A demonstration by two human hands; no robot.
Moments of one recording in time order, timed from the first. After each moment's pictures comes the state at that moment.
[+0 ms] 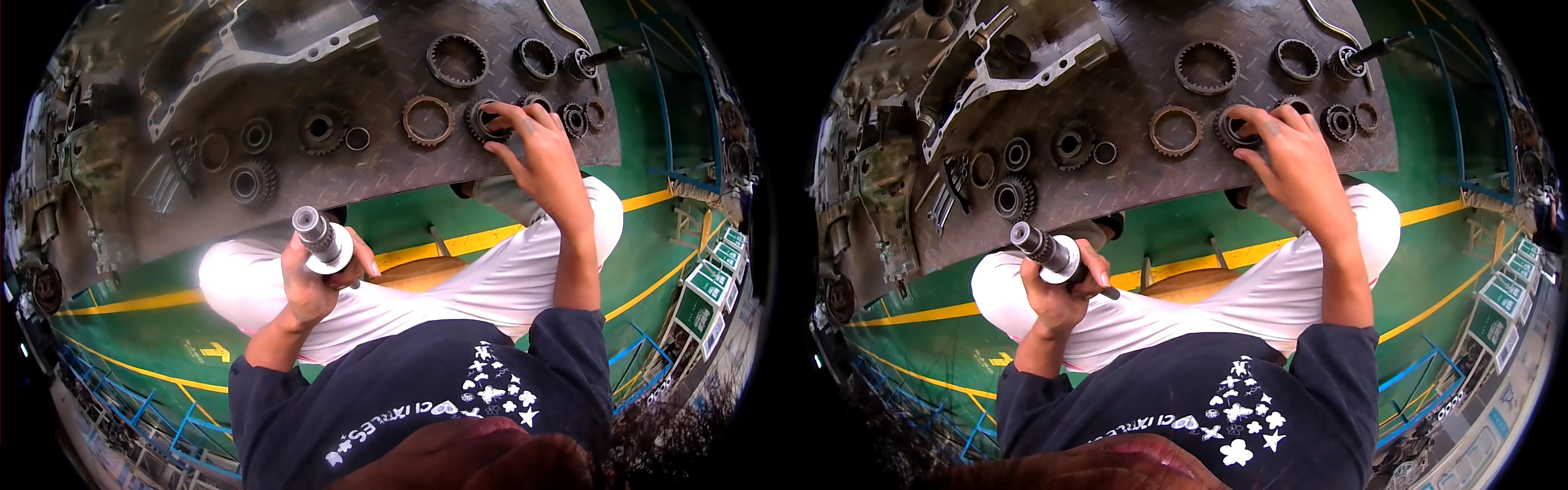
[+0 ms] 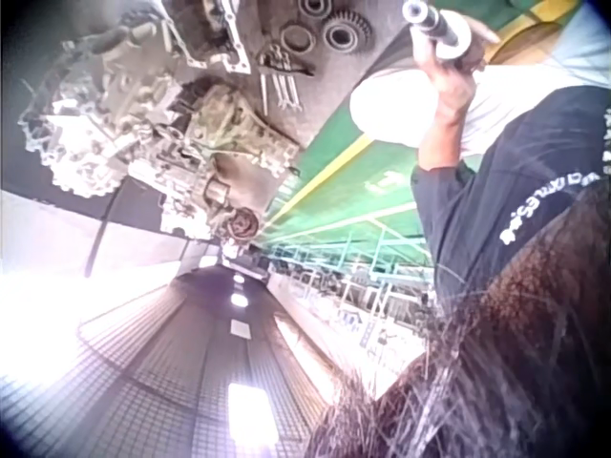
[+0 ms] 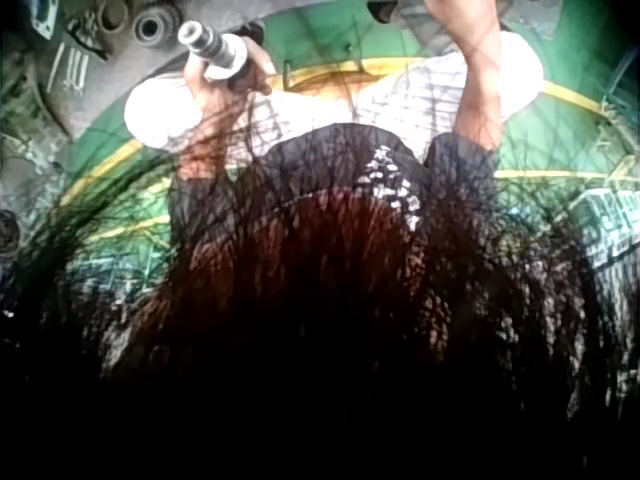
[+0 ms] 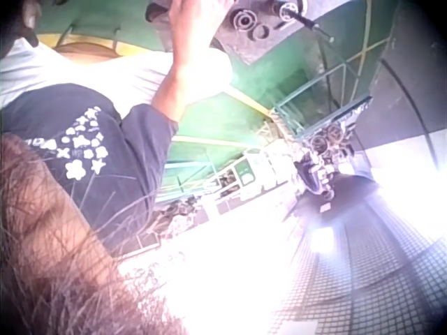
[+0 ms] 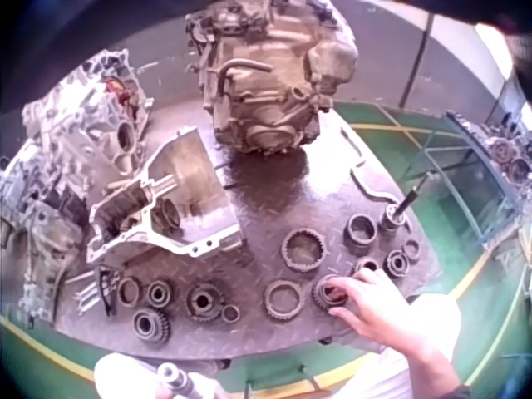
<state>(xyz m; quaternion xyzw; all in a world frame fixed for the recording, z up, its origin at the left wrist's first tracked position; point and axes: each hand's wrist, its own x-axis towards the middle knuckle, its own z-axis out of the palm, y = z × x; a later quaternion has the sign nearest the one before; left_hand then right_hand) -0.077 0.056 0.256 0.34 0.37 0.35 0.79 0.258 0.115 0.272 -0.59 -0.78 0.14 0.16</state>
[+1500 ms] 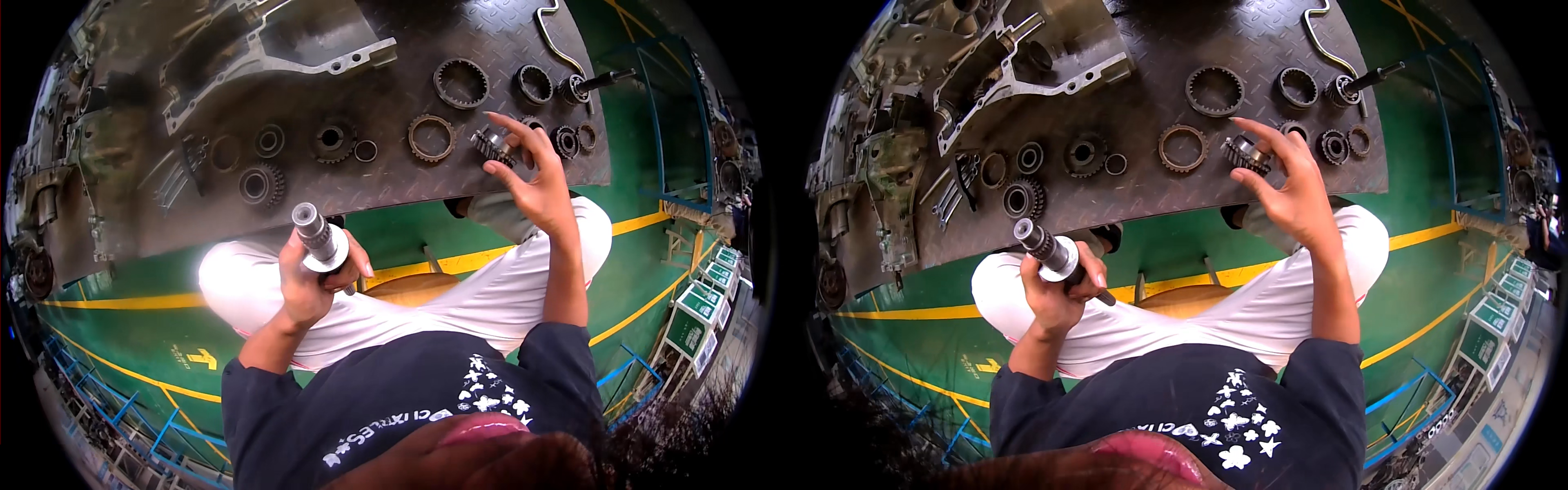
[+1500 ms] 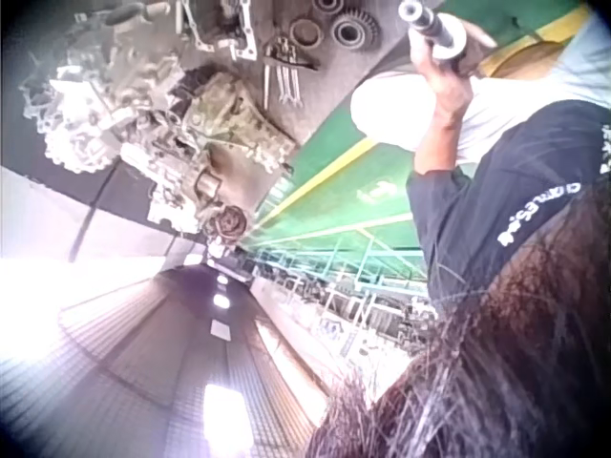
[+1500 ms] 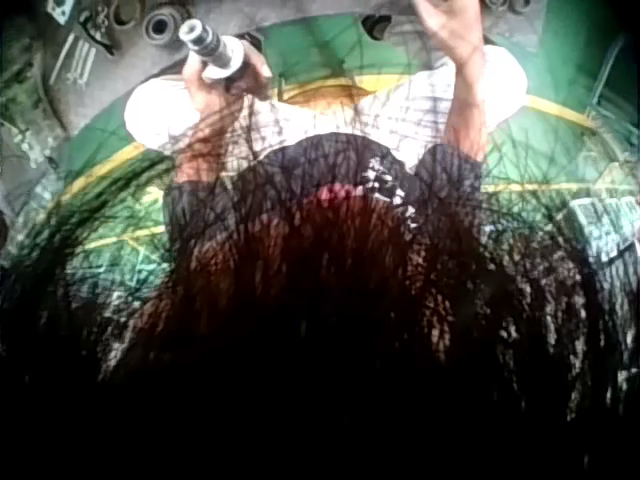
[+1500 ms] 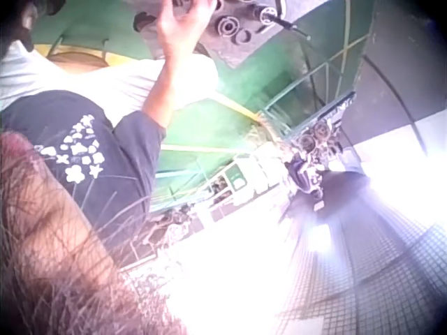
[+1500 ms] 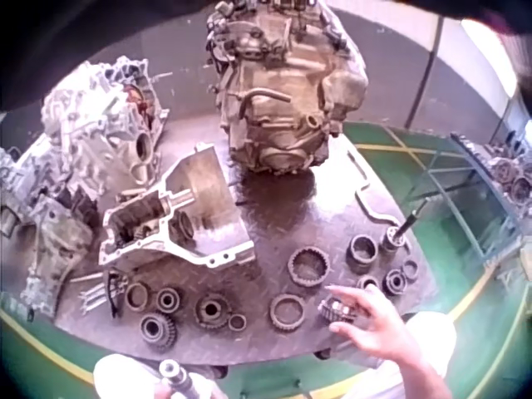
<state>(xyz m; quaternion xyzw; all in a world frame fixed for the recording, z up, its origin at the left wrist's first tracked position) -0.082 0.057 0.261 0.35 0.39 0.36 0.78 0.249 0.107 0.277 -0.63 -0.64 0.31 0.30</state>
